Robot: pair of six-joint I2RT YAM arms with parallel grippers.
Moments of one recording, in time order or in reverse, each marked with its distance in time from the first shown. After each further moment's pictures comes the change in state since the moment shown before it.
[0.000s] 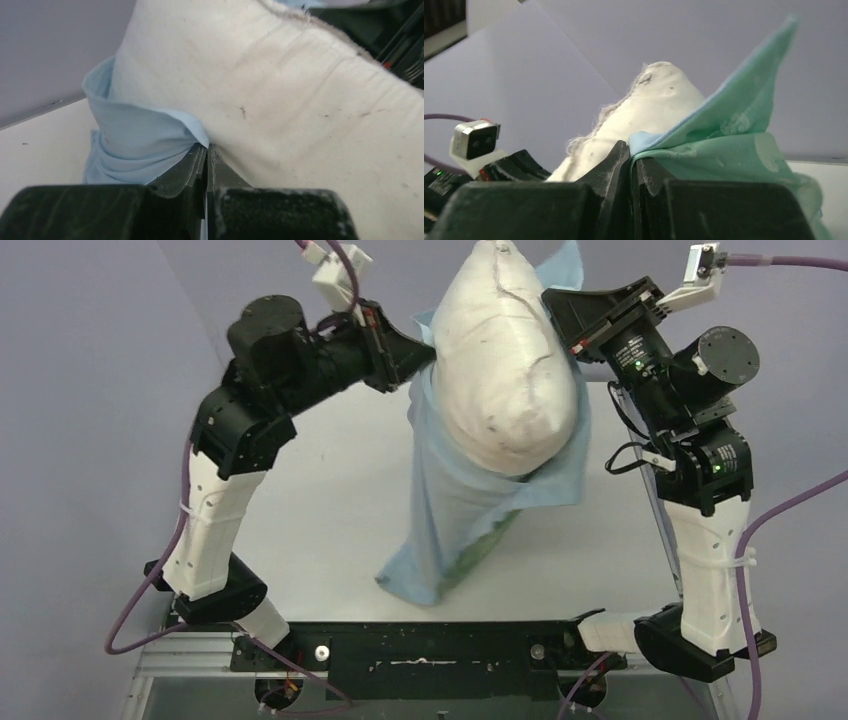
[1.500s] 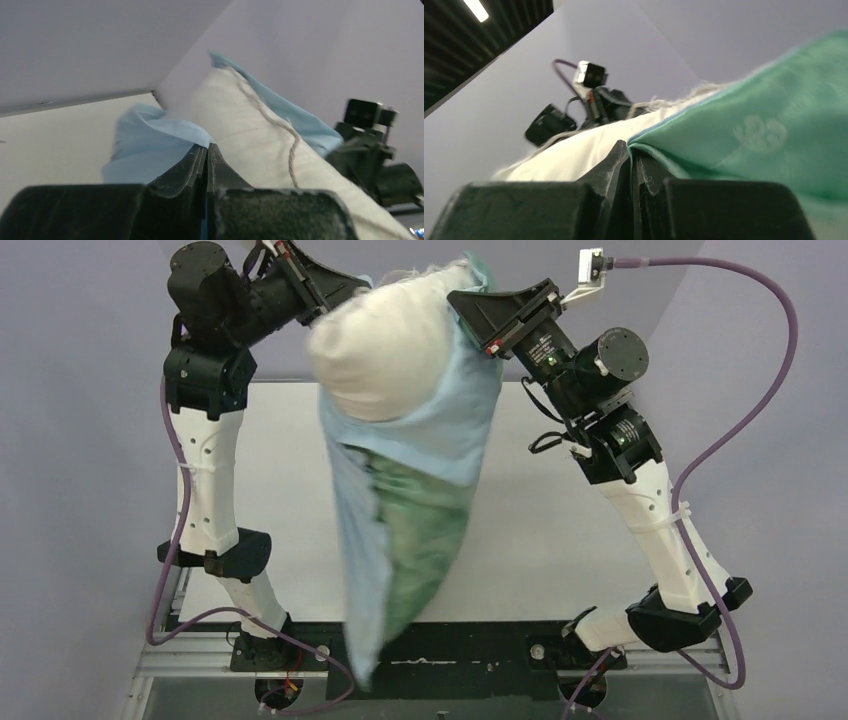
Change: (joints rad) left arm 0.472 0.183 0.302 0.069 0.432 -0.407; right arm 0.215 0.107 -0.203 0.423 0.010 0.212
